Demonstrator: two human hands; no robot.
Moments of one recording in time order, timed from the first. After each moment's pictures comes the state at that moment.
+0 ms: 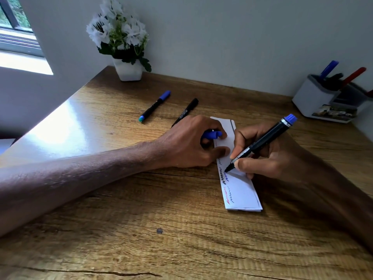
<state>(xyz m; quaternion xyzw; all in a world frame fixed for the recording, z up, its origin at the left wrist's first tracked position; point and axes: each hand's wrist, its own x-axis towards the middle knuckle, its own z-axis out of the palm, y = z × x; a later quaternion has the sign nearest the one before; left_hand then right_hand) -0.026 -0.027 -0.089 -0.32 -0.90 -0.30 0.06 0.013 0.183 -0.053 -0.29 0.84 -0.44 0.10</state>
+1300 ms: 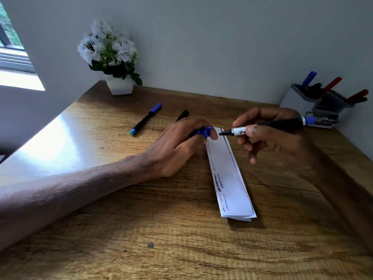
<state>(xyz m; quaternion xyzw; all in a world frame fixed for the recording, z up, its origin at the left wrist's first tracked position) -0.020 -0.035 -0.083 -0.30 -0.86 -0.41 0.05 -0.002 0.209 -0.040 -0.26 0.76 -0.60 0.02</state>
